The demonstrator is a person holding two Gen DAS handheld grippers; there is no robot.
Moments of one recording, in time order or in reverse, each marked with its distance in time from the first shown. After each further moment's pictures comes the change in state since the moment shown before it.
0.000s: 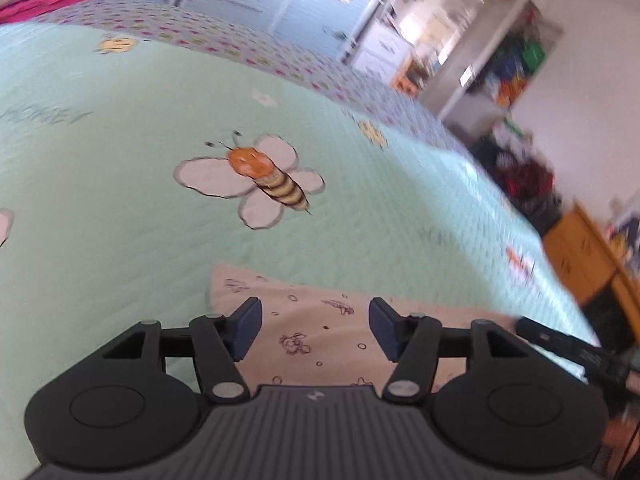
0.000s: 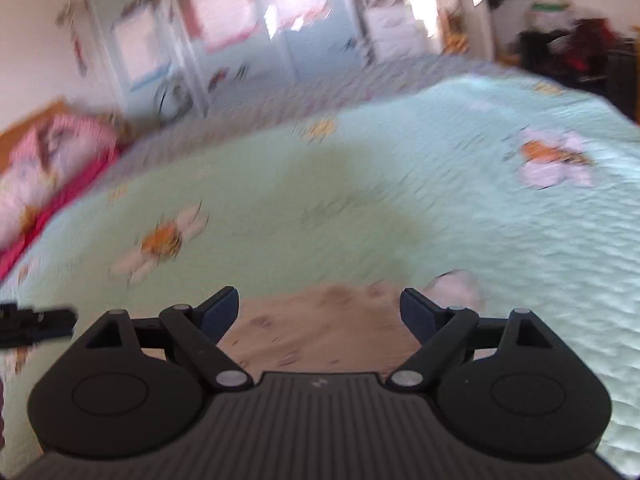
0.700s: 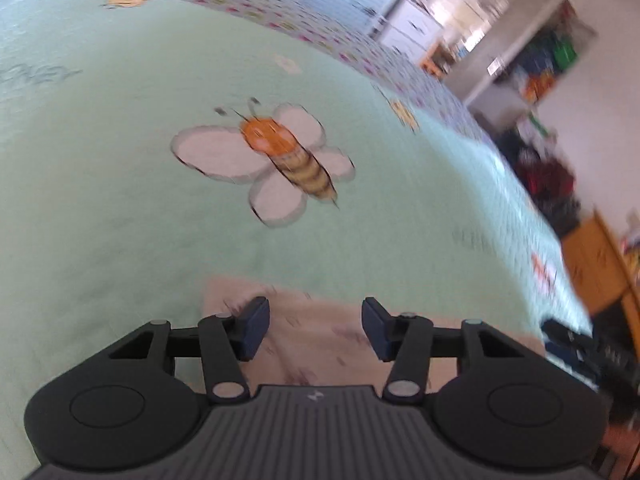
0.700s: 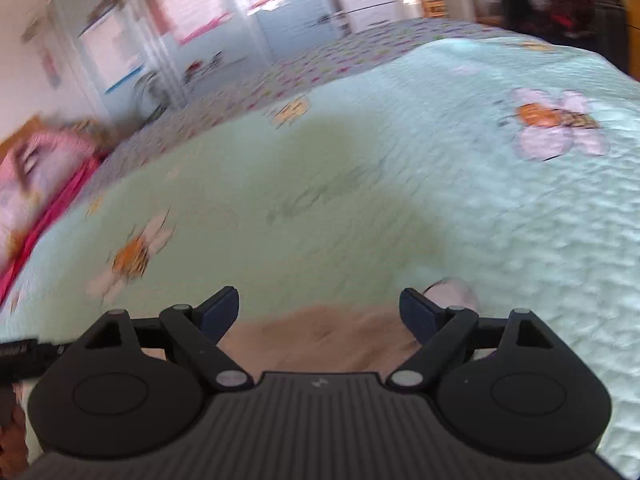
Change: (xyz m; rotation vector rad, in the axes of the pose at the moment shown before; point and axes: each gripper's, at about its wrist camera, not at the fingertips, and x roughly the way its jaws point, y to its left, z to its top) left arm 0.021 0.020 0.010 -0.144 0.027 -0.021; right arm 0.006 -0.038 0.018 0.150 -0.007 -0.027
